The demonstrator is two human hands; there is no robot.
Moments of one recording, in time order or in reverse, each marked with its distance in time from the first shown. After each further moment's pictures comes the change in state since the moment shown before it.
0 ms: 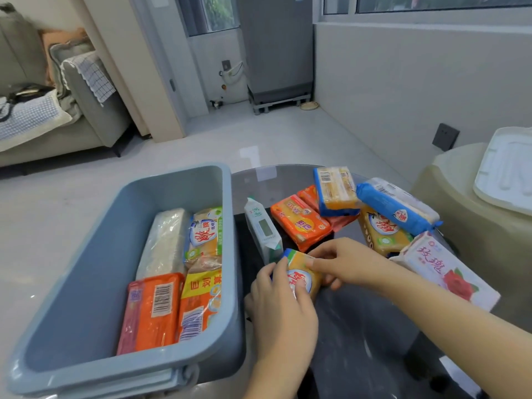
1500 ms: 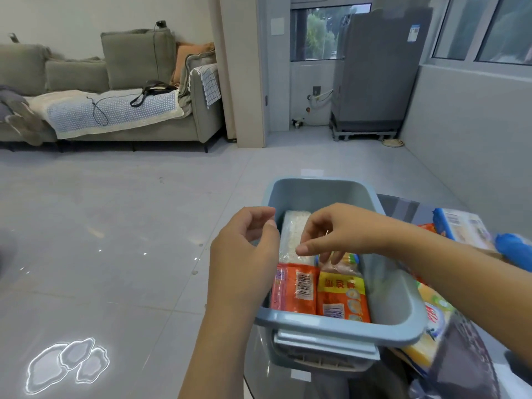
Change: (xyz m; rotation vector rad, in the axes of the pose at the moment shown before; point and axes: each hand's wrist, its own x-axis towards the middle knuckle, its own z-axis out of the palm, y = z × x) left_hand 0.009 -0.093 -0.207 -0.571 0.451 -0.006; right_hand 0.015 -0.202 0.077 -0.289 -0.252 -0.468
